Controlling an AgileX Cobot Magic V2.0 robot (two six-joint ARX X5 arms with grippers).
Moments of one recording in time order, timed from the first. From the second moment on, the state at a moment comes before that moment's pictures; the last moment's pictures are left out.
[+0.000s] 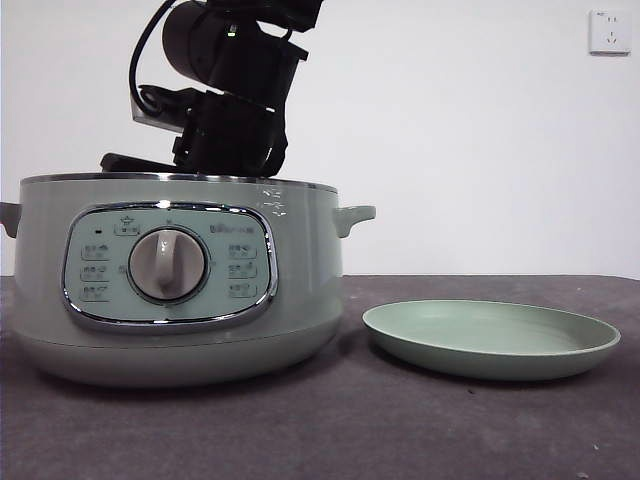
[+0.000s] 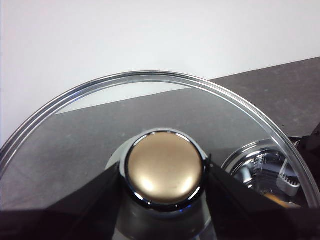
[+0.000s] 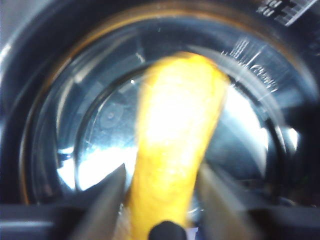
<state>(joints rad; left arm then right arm) -0.45 0.74 1.12 -0.69 -0.49 0.02 0.86 2.19 1.88 -0.79 -0.04 0.01</state>
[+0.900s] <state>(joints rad) -0.45 0.82 1.12 -0.65 -0.35 0.01 0.63 1.85 1.91 -1.22 0.08 0.02</state>
